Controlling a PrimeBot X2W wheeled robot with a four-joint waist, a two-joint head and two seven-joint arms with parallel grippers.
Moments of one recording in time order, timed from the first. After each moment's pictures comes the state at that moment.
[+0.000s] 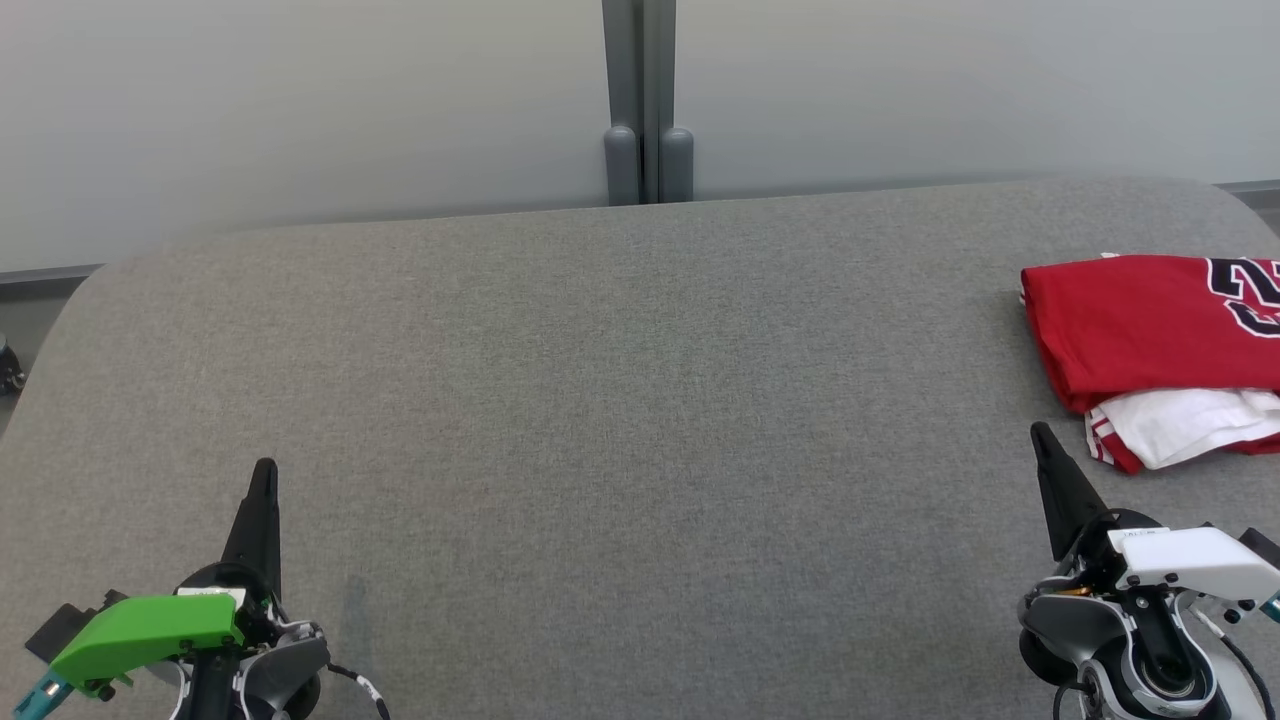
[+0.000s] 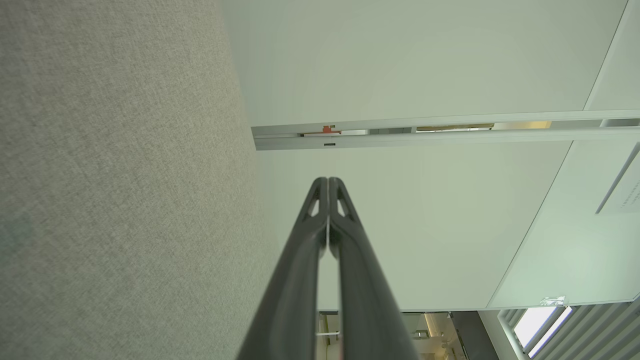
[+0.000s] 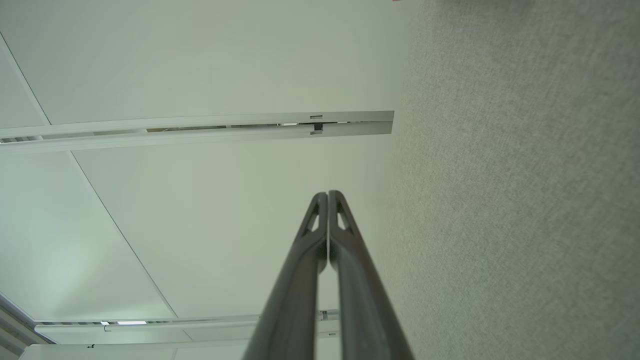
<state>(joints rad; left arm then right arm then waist) -0.10 0.05 0.11 0.25 -1.61 -0.13 0.11 -0.11 -0.05 -0.11 0.25 1.61 0.13 0.11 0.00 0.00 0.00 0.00</state>
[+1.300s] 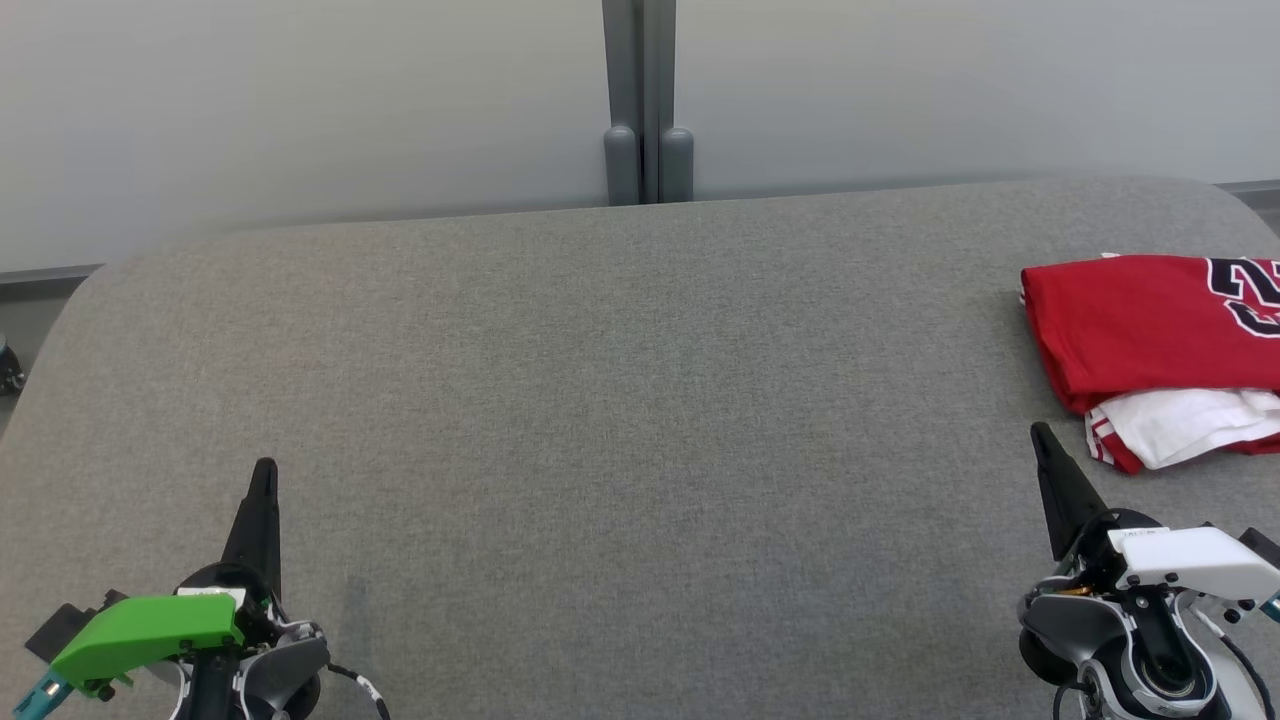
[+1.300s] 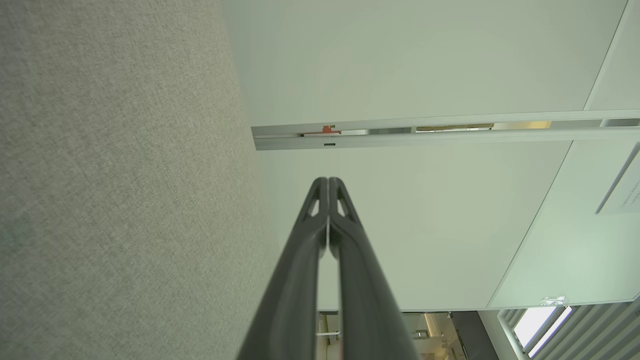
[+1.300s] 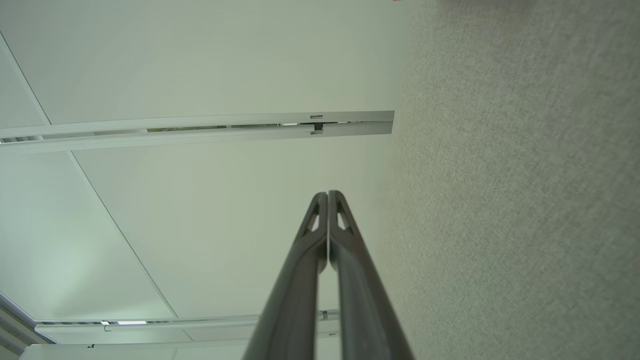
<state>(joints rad) -0.10 0.05 0.11 0.25 -1.61 -0.13 0.11 -0.11 -0.05 -0.11 0.25 1.61 0.13 0.11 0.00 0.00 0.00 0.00</state>
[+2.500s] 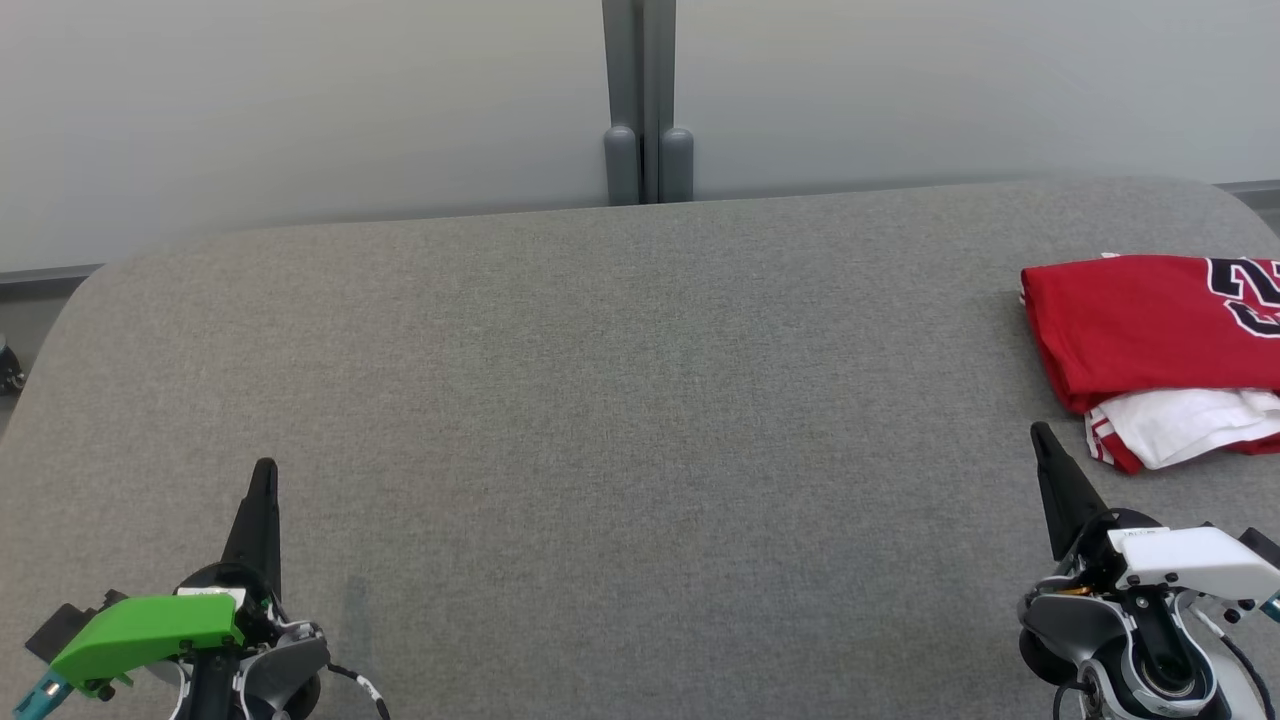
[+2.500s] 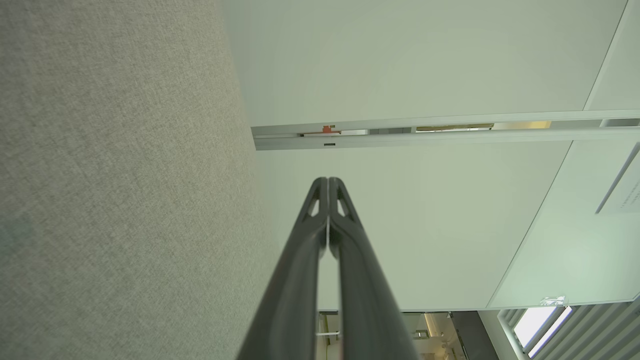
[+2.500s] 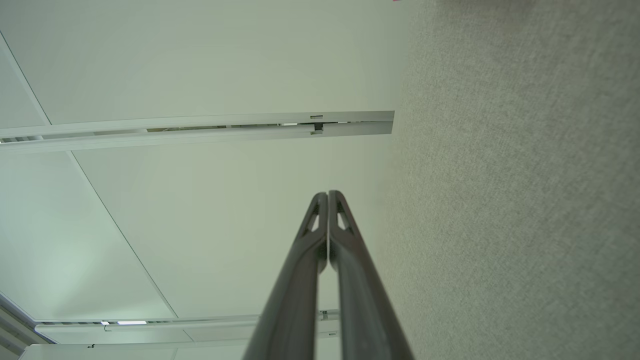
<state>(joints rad) -0.10 0.05 0.11 0.25 -1.61 -0.13 0.11 -0.11 -0.05 -0.11 0.25 1.61 0.13 0.11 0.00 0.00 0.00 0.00</state>
